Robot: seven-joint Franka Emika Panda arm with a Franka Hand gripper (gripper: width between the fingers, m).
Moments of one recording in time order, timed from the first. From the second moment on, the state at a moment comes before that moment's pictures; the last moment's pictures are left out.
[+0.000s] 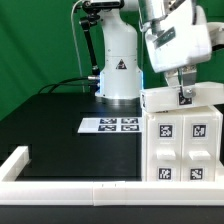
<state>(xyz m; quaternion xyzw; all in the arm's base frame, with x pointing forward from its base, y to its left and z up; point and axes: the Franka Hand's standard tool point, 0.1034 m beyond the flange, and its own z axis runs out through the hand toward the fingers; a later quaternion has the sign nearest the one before) 0.616 0.075 0.155 -0.72 0.68 -0.03 0.14</state>
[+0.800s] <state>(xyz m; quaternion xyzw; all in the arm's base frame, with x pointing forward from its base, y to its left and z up) 0.615 0.075 0.153 -0.49 0.86 0.04 0.15</state>
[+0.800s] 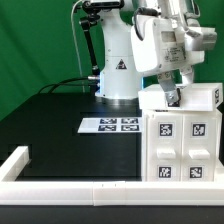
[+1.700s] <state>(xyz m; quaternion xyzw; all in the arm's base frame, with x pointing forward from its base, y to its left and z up) 0.620 0.083 0.178 -0.53 0.83 0.03 0.18</state>
